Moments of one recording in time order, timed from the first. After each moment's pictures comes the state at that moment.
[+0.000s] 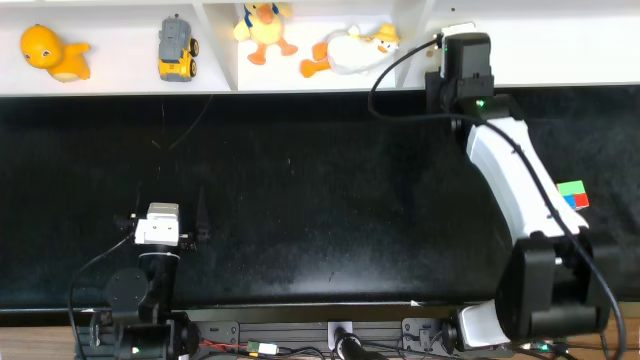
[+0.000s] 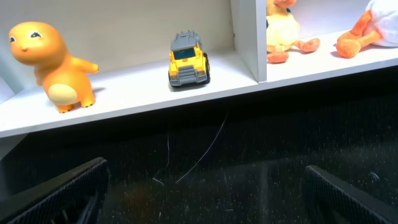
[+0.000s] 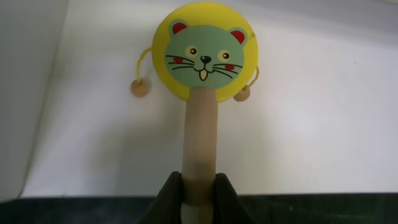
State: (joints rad) left arm 0.05 0.01 0.02 -0.08 0.09 0.19; right arm 0.11 1.69 1.23 -0.37 0.24 -0.06
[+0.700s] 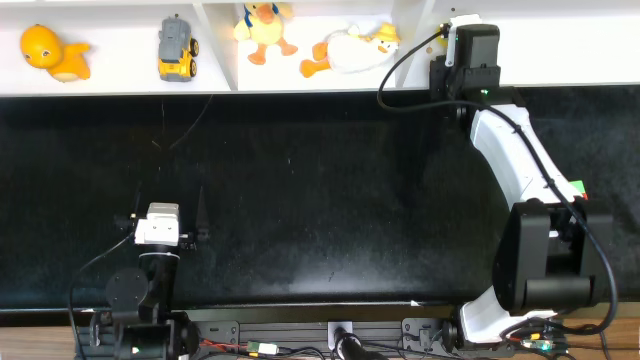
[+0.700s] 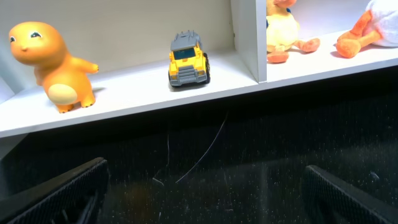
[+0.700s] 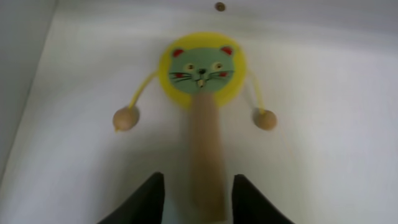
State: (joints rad) left arm 0.05 0.01 0.02 -0.08 0.09 0.19; right arm 0.05 1.79 1.26 -0.25 0.13 -0.06
